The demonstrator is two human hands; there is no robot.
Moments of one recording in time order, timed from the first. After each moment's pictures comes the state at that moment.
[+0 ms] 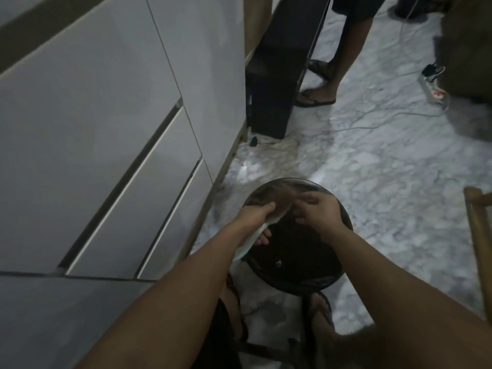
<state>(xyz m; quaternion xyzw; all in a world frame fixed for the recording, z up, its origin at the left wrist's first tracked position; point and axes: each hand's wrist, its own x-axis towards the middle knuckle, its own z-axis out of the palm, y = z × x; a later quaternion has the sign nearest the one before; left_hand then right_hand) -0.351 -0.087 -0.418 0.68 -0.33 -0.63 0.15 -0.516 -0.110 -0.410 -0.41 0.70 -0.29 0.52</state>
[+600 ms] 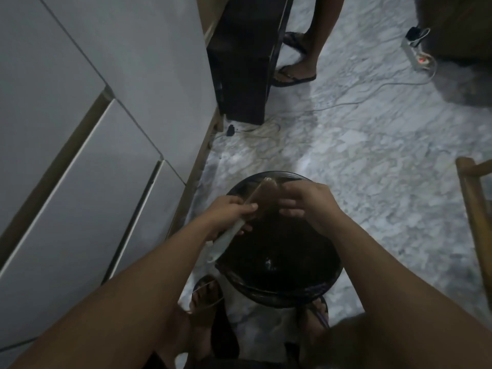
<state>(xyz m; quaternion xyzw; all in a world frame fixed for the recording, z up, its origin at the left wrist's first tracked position) -0.347 -0.148 -0.473 0.65 -0.37 -0.65 0.13 -0.545 -0.153 -0.434 -0.26 0.62 -0.34 0.66</state>
